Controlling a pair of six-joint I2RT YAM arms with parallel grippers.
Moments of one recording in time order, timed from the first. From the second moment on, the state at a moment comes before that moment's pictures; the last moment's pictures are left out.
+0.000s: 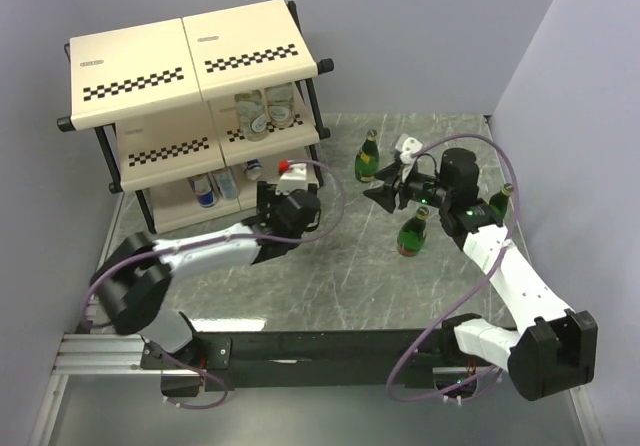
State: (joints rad) left arm -0.89 1.46 0.89 0.00 -0.84 -0.43; right arm 0.27 1.11 0.87 -0.05 -0.75 -0.30
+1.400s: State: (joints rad) left arm -0.71 2.04 1.21 0.13 -1.17 0.09; right arm 0.06 1.14 0.79 0.07 -1.02 -0.18
